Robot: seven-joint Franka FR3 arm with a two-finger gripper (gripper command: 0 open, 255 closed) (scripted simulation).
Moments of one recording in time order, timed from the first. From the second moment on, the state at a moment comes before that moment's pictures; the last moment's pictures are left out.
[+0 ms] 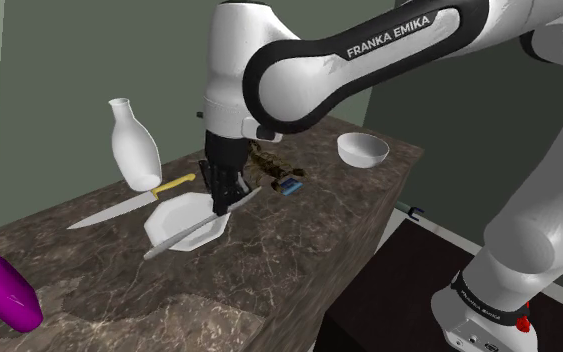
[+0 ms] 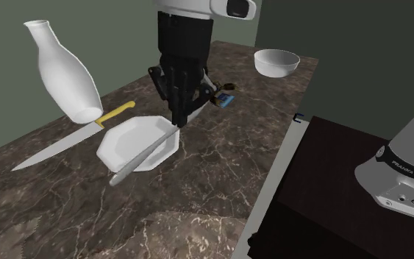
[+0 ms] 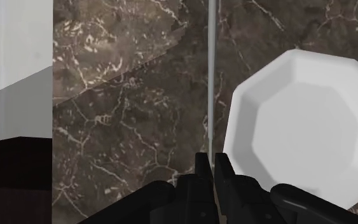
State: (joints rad) arm -0.36 0.10 1.04 -1.98 0.05 2.18 2.16
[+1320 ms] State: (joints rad) arm -0.43 -0.34 0.75 -2.19 0.44 1.98 1.65
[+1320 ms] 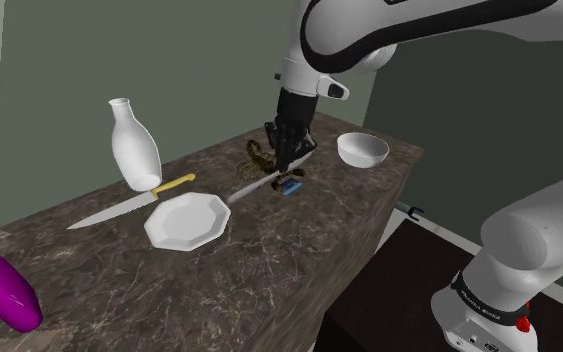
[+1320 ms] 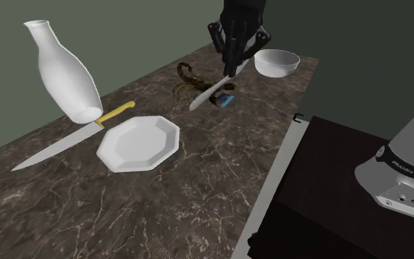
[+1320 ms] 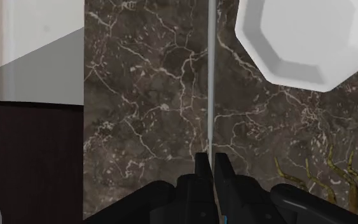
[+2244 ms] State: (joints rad) arm -0.52 -0.44 0.46 -2.31 0.41 1.90 1.29
